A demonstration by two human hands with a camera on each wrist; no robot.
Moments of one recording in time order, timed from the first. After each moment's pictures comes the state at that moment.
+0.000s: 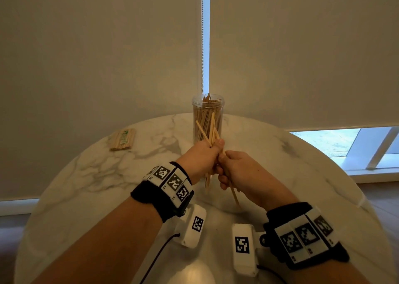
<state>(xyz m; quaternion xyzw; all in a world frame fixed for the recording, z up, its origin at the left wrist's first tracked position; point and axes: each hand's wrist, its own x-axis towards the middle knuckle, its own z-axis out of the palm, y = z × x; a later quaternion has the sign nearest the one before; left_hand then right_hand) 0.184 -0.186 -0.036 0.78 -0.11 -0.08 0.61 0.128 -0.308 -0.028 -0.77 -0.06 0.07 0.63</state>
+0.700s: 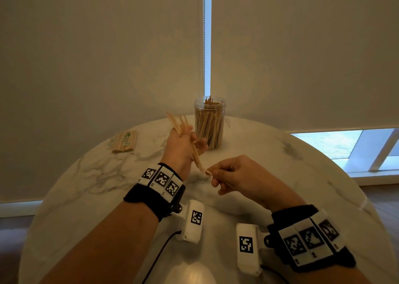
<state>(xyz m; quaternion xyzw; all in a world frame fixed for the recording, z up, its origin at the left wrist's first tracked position) 0.190 -0.161 -0.020 0.55 0.03 0.07 0.83 0.128 -0.318 -0.030 -0.82 -0.12 0.10 0.55</state>
